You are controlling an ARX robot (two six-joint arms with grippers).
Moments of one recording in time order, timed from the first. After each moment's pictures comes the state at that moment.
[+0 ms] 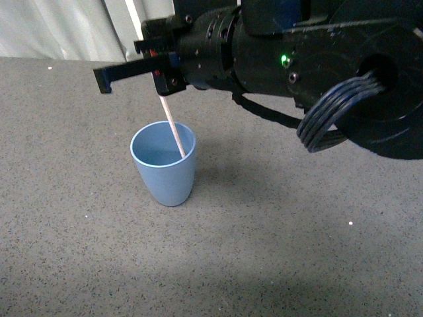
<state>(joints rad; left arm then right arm) 0.00 0.00 0.02 0.00 0.00 0.00 0.60 2.02 1.02 0.68 -0.23 0.06</state>
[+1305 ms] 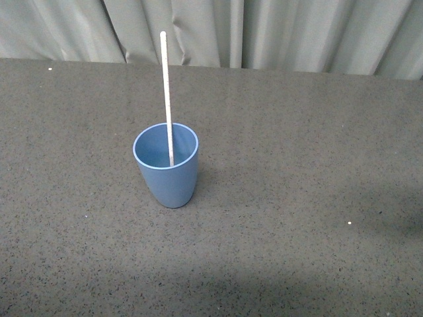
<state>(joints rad) 0.00 0.00 0.02 0.00 0.00 0.00 0.13 1.18 0.23 0.76 0.14 0.03</state>
